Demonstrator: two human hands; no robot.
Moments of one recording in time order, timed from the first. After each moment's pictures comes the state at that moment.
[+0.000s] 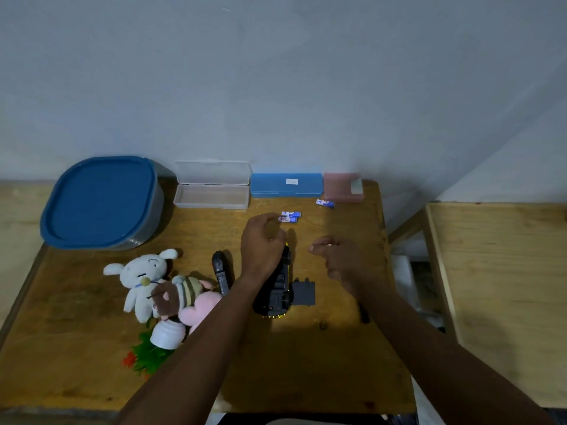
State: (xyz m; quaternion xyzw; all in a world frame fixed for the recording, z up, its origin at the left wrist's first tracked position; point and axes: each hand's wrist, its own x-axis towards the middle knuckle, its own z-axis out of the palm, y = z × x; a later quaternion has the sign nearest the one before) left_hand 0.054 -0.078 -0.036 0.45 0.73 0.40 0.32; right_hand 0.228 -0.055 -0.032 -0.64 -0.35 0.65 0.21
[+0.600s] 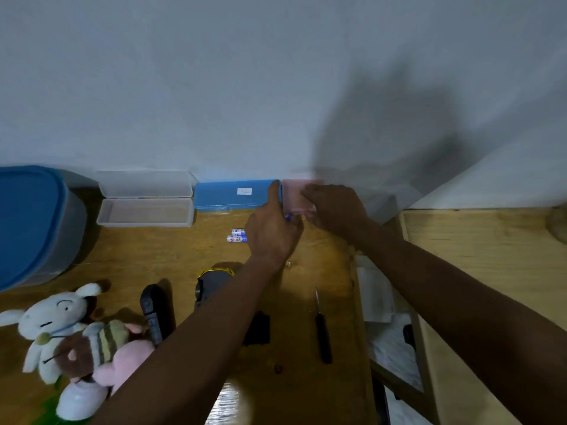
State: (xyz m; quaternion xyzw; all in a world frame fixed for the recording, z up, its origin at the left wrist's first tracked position) left_hand 0.154 0.042 -0.062 0.54 0.78 0.24 0.22; right_hand 0.299 0.115 -0.059 -0.45 -0.89 0.07 -0.02
